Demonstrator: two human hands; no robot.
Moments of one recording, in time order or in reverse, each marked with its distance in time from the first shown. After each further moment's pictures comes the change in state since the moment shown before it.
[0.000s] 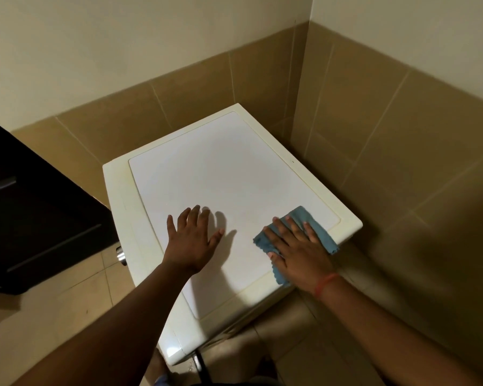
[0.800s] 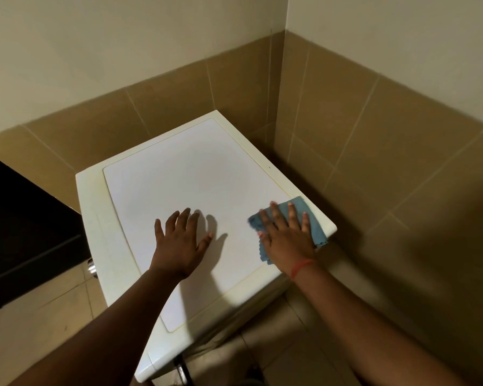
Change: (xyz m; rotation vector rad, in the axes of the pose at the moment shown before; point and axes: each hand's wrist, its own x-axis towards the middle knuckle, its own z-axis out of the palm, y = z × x) left_hand 0.013 0.033 0.004 0.015 0.020 0.016; right_hand 0.029 0.038 0.000 0.004 0.021 0.266
